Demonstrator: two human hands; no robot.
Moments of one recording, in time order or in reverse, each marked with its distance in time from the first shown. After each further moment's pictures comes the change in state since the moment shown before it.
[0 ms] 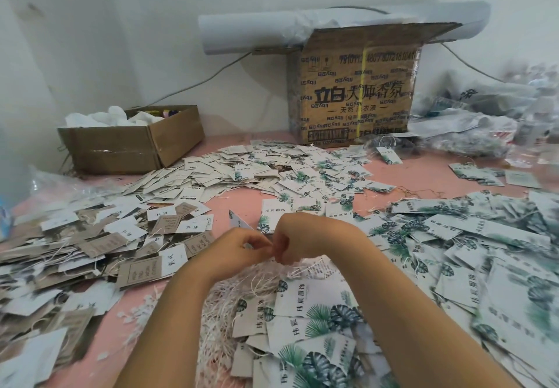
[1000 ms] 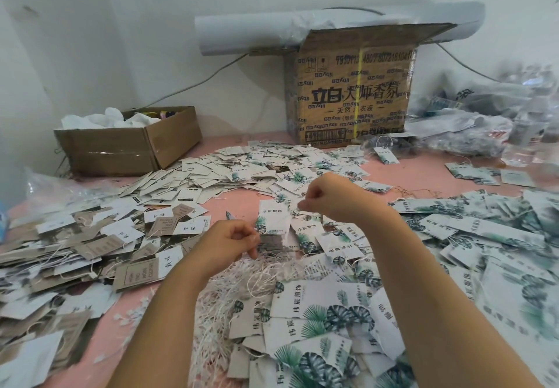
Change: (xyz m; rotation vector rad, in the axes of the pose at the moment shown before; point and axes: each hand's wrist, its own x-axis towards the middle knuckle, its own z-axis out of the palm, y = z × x) left_hand -0.004 0.006 -0.005 -0.203 0.165 -0.068; right_hand -0.021 0.035 -0.036 0.182 0.400 0.157
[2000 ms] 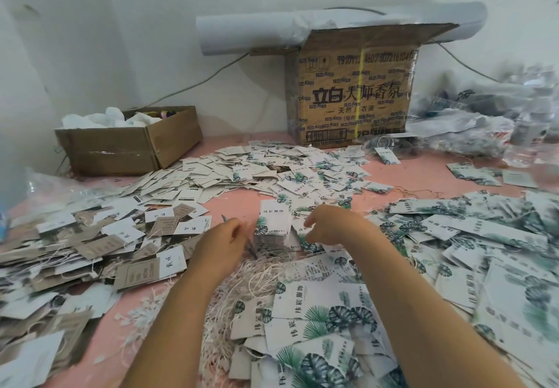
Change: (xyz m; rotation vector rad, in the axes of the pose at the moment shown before) left_hand 0.013 -0.023 0.007 0.472 0.267 0.102; right_hand 0.003 0.004 0.033 -0.230 -0.236 0.197
